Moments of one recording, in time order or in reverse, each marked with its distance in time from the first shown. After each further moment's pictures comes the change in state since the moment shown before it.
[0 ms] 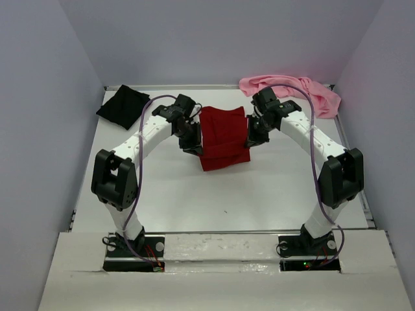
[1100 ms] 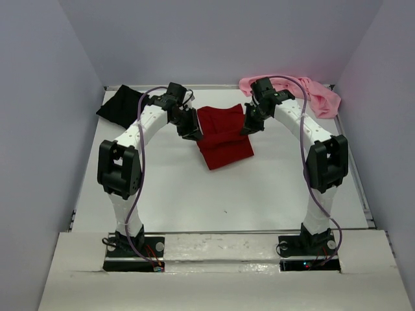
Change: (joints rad) left arm 0.107 0.136 0.158 0.065 0.125 -0.029; right arm -0.048 0.211 0.232 0.005 -0.059 0.058
